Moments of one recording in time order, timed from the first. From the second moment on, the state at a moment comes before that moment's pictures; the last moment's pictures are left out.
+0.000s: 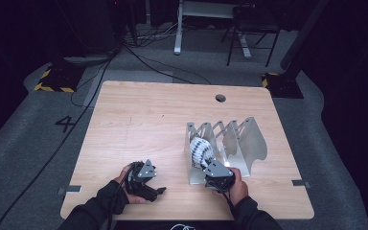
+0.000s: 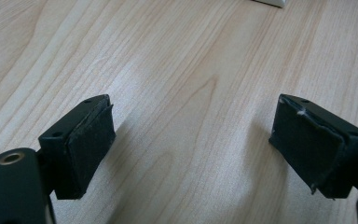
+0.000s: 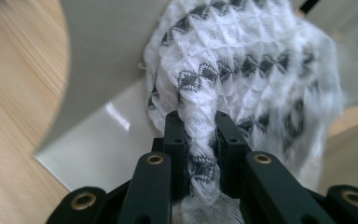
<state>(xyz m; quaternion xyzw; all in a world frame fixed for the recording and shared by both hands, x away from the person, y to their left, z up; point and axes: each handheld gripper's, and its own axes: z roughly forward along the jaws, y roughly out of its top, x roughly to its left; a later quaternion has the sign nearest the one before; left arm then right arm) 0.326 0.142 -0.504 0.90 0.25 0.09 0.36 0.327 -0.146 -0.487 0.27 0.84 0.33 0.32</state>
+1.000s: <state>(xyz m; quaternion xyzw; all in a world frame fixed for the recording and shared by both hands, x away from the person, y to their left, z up) 0.326 0.142 -0.504 0.90 0.25 0.09 0.36 0.306 -0.160 -0.413 0.27 0.74 0.44 0.43</state>
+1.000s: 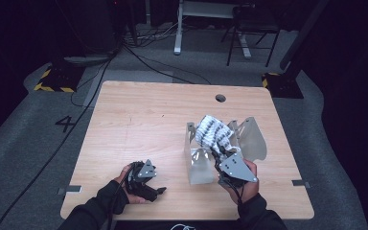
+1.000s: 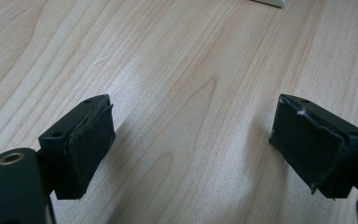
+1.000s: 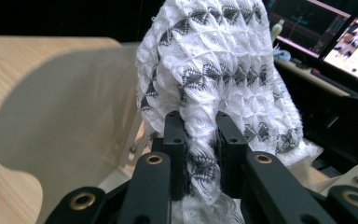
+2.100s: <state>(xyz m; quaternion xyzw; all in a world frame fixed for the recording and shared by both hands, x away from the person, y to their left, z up) 0.326 0.142 -0.504 0.90 0.25 0.09 0.36 0.335 -0.141 -0.445 0.28 0.80 0.40 0.36</state>
